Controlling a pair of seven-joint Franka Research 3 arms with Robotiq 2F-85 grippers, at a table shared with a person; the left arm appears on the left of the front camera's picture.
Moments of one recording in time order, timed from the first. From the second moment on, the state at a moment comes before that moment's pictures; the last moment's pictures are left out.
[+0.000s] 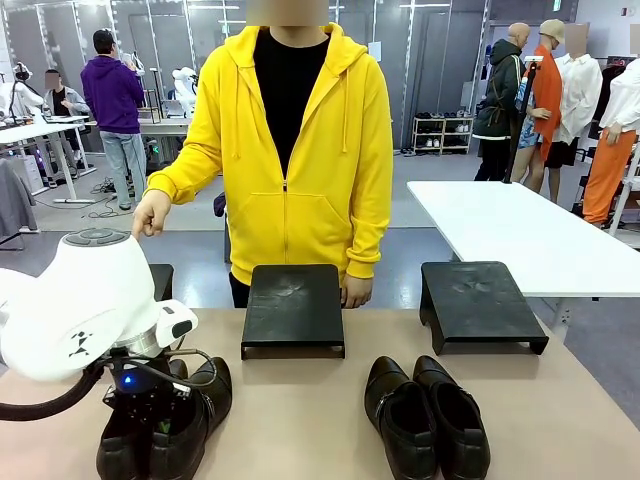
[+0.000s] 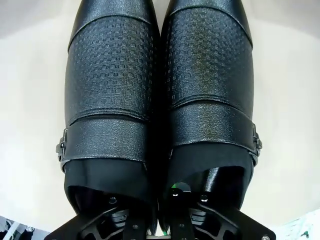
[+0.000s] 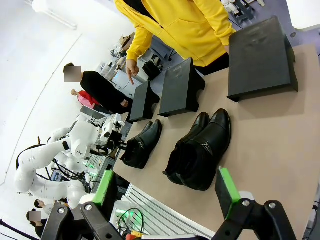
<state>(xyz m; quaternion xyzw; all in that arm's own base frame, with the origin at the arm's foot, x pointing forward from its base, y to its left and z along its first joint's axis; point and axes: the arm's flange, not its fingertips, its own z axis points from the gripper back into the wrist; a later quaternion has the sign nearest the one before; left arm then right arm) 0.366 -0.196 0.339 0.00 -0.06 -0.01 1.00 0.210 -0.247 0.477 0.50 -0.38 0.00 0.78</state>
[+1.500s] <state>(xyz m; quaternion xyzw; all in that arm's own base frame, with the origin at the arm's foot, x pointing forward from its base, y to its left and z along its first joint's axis) 0.354 -0.138 0.458 0.00 -0.16 0.01 0.99 0.210 -0.247 0.477 0.50 -0.37 0.00 0.78</state>
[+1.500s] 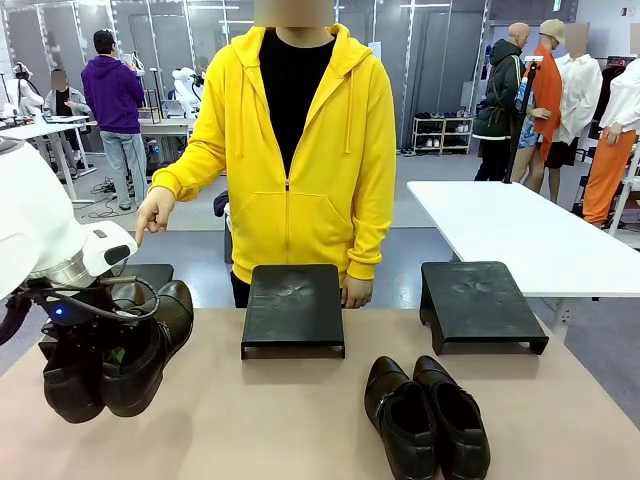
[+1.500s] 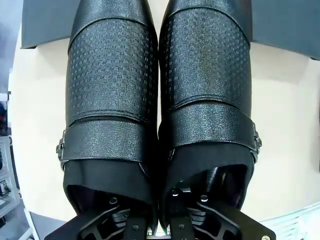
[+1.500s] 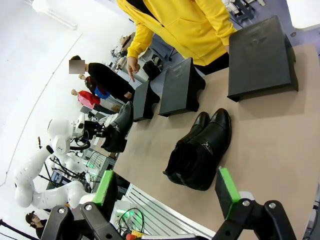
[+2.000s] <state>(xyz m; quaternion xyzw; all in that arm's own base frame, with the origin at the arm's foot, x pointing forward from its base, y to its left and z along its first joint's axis) 0.361 -0.126 0.460 0.02 -0.18 0.01 0.98 0.210 -0.247 0.477 0.50 -0.37 0.00 0.78</state>
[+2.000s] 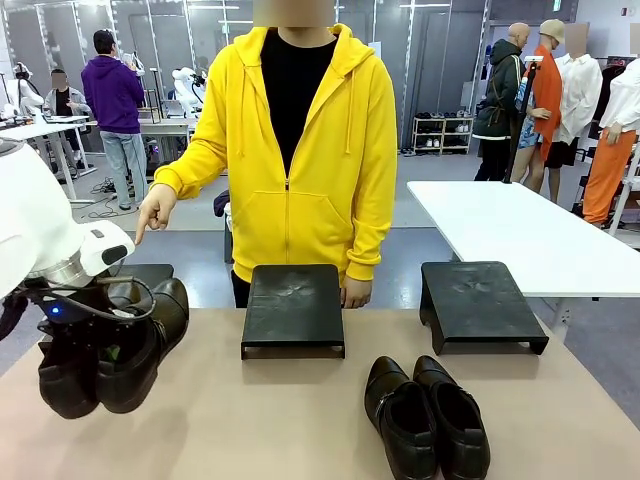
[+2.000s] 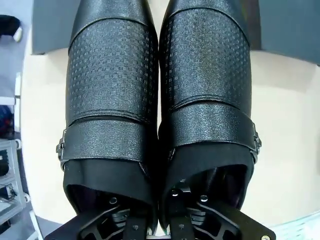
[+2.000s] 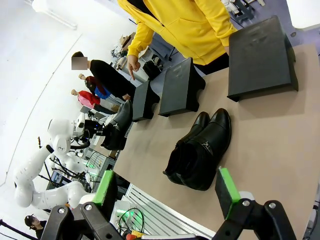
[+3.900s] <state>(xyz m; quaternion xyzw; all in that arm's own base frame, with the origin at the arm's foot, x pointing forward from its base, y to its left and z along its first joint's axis) 0.559 0.004 0.423 0.04 -0.29 -0.05 0.95 0.210 -0.247 0.477 0.50 -0.37 0.00 0.78</state>
